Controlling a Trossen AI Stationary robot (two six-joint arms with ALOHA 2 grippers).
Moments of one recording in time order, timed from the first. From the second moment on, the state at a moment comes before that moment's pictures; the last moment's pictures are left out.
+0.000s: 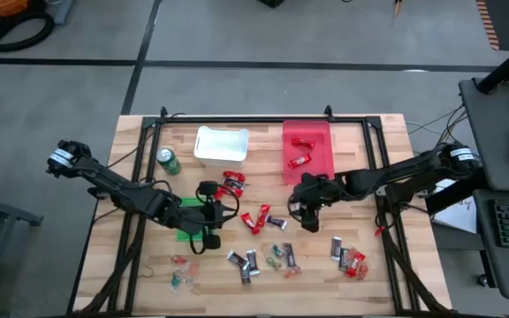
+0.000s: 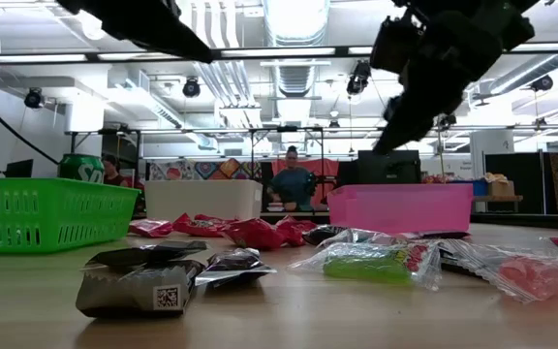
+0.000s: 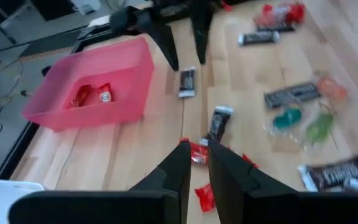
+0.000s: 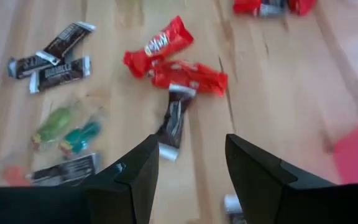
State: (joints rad) left arm -0.44 1.31 0.84 -0.14 -0.59 -0.07; right arm 0.10 1.38 0.75 -0.15 -0.02 0.20
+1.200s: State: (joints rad) left arm -0.44 1.31 0.84 -0.14 -0.75 -0.21; right arm 0.42 1.50 0.98 -0.84 -0.07 1.42
